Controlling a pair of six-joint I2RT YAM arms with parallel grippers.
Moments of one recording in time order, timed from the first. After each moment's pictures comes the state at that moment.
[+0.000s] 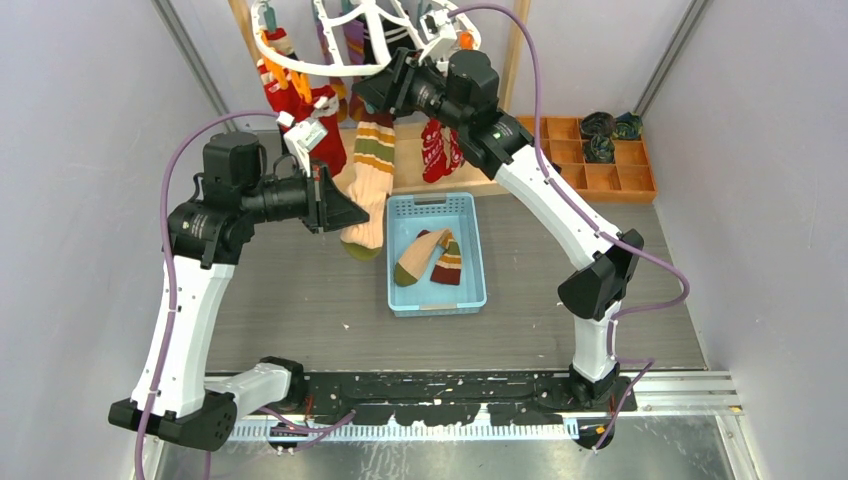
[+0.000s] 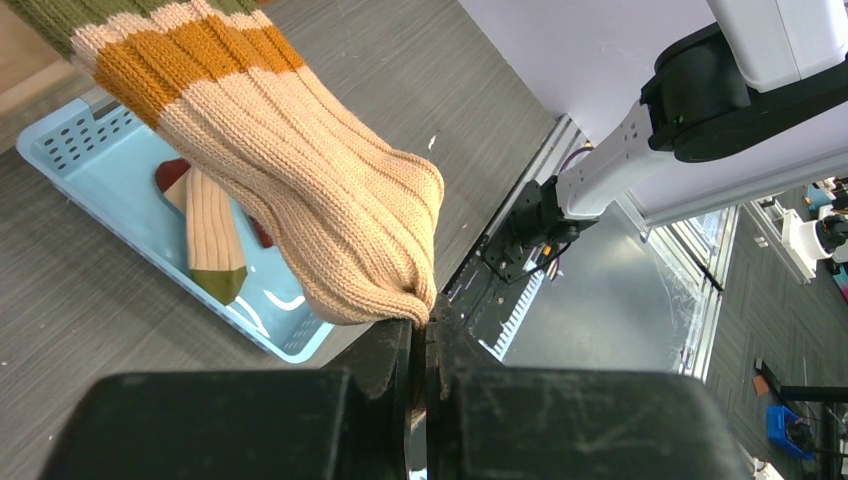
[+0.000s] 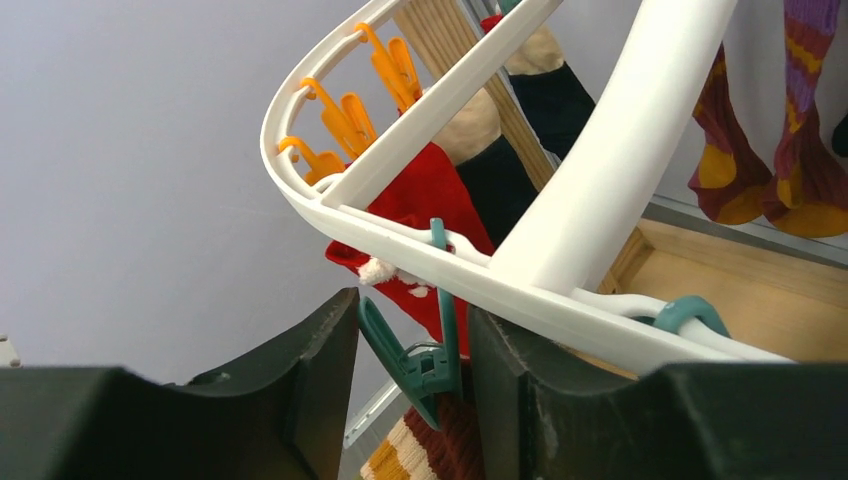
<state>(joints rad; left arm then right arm) -0.25 1.12 1.59 -0.96 0.83 -0.19 0.69 1.94 2.19 -0.13 -0.24 0.60</state>
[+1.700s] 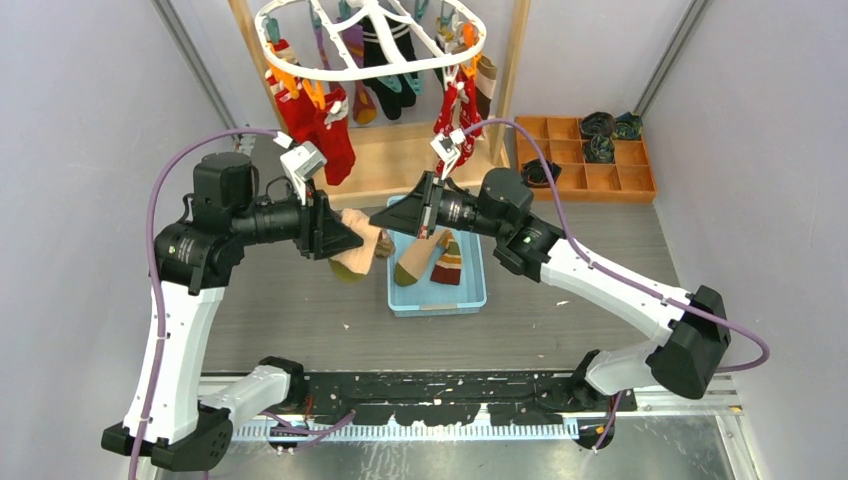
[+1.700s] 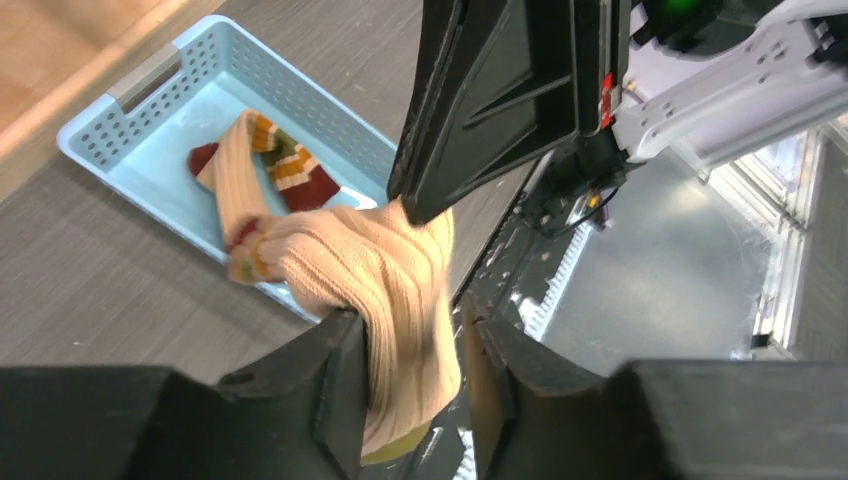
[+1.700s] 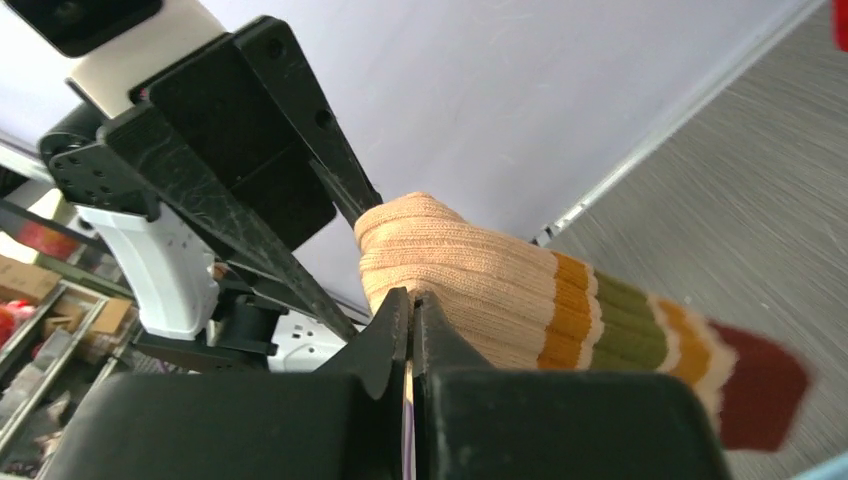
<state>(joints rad) -0.26 1.03 1.55 -1.06 0.82 0.02 0.85 1.37 1.17 0.36 -0.50 0.93</state>
